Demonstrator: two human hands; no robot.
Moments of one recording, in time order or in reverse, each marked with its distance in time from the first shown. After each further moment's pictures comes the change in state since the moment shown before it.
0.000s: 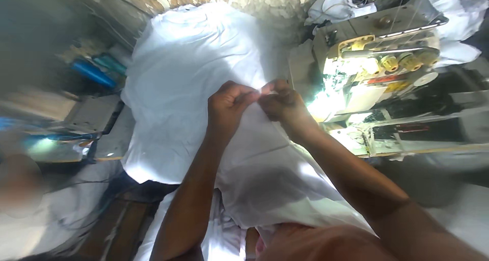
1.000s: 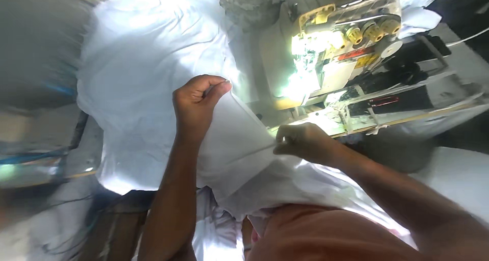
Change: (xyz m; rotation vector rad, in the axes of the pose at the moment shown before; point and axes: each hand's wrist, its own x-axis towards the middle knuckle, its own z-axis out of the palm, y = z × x) left_hand 0.001 -0.004 0.009 0.025 -0.054 0.069; right_hand -0.109 0.004 -0.072 -0.728 -0.252 0.081
